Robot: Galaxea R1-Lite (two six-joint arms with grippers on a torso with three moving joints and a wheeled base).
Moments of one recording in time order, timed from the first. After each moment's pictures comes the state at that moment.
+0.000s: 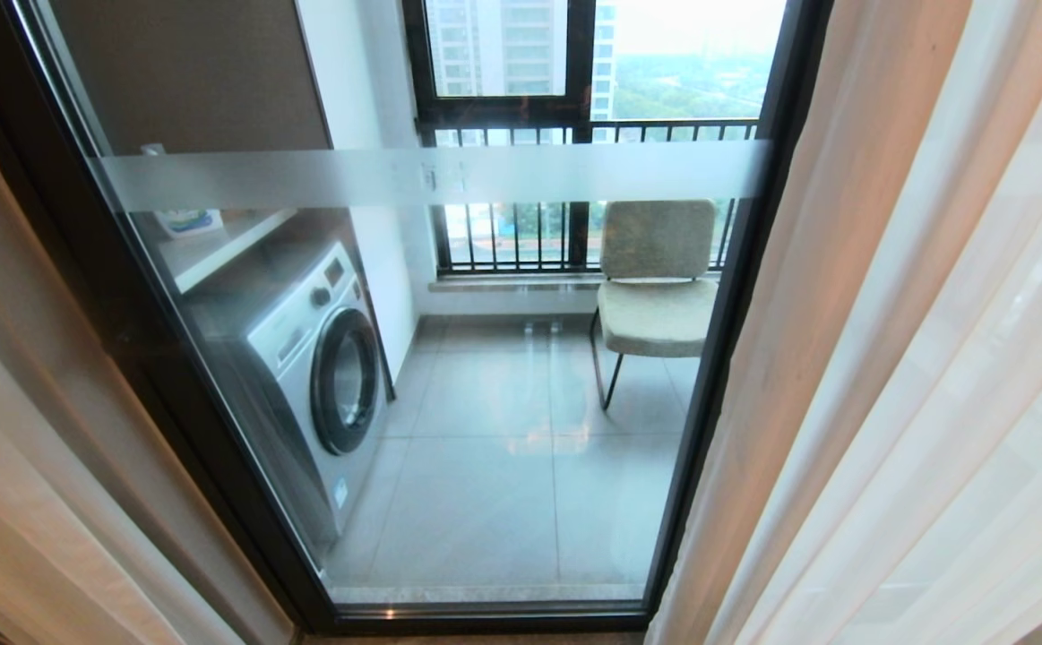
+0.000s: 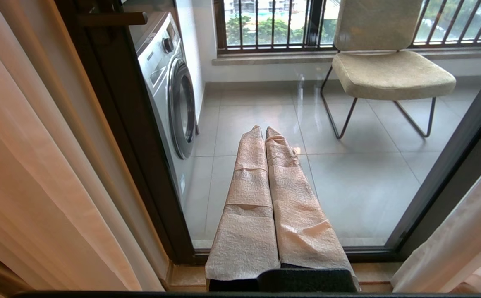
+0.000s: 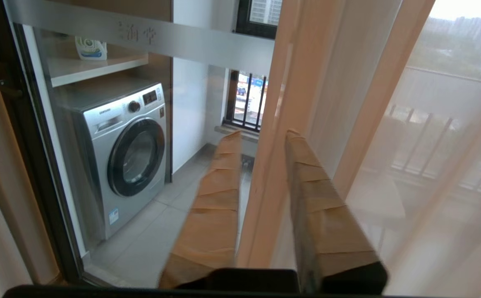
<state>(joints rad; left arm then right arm) 0.00 0.00 0.00 -0.01 0.00 0.01 0.00 0.62 -0.50 -0.36 0.37 -0.05</state>
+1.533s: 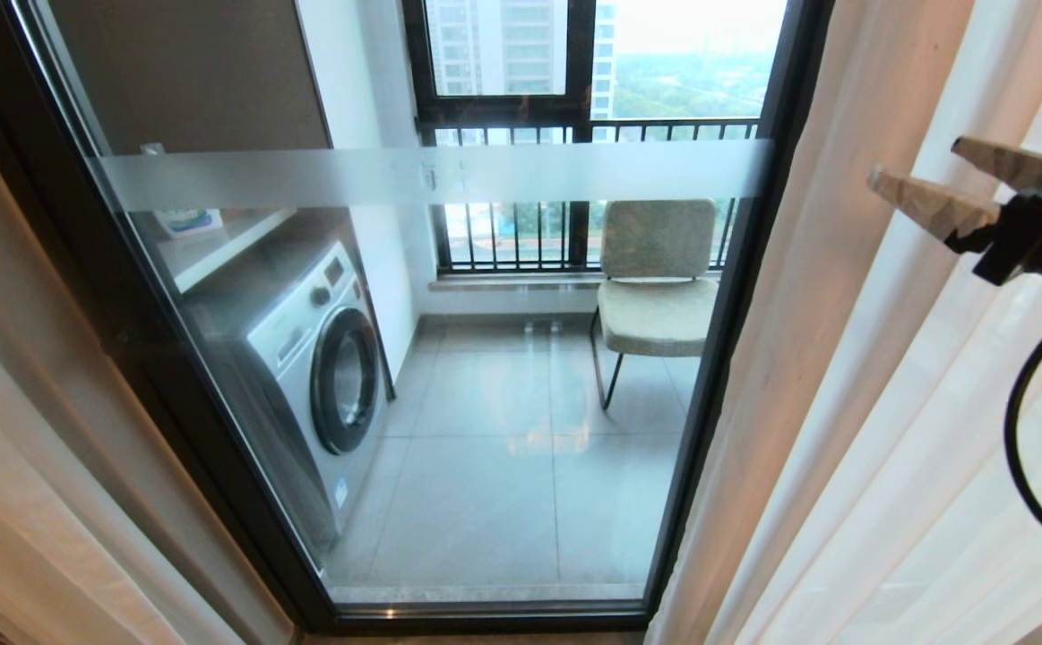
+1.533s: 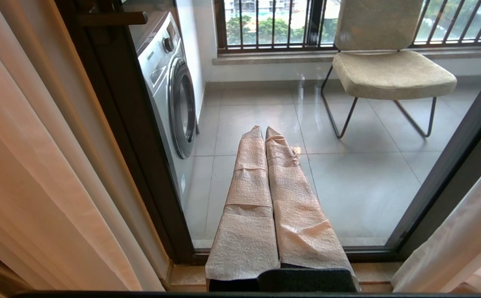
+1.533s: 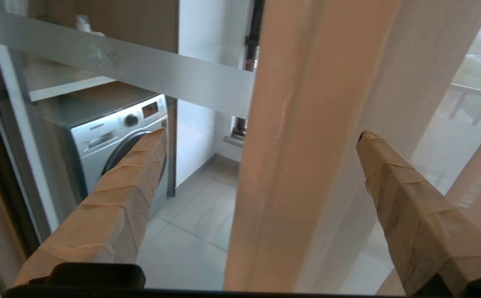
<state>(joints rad) 0.00 0.00 0.00 -0.01 0.00 0.01 0.11 1.36 -0.80 -0.83 0.32 -0.07</state>
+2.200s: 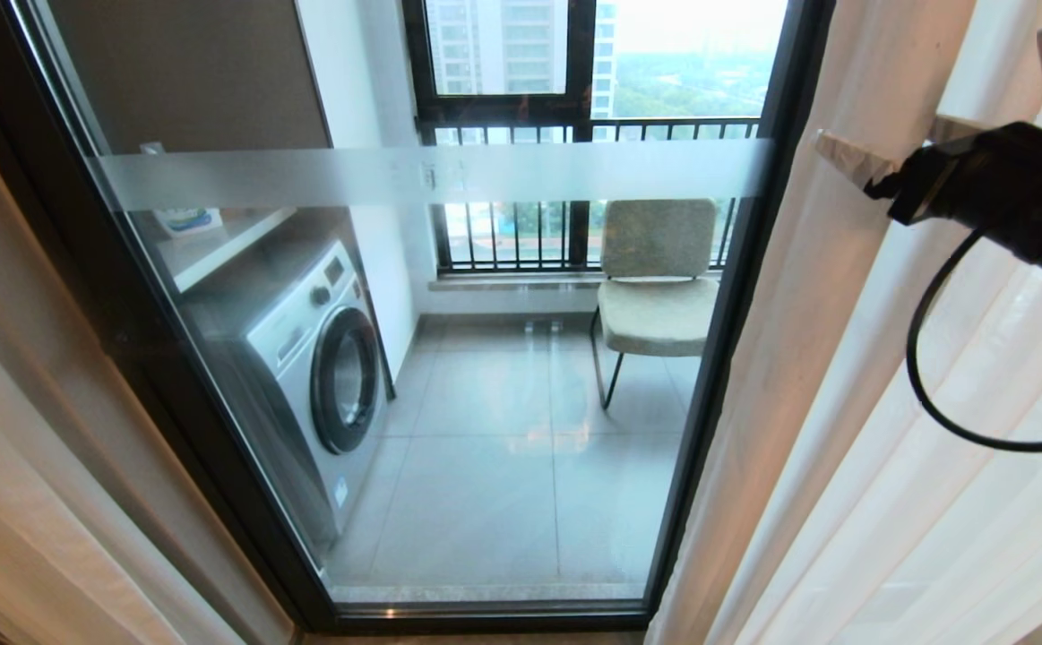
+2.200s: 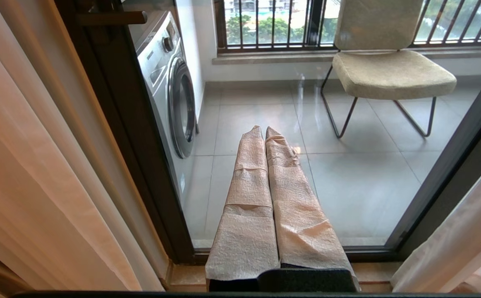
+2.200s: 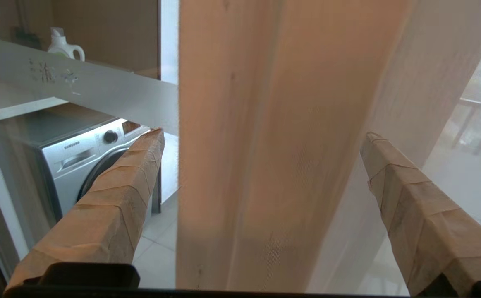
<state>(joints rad) 0.00 0.00 0.00 -0.01 0.00 0.01 0.11 1.58 -1.00 -0.88 0.28 -0.06</state>
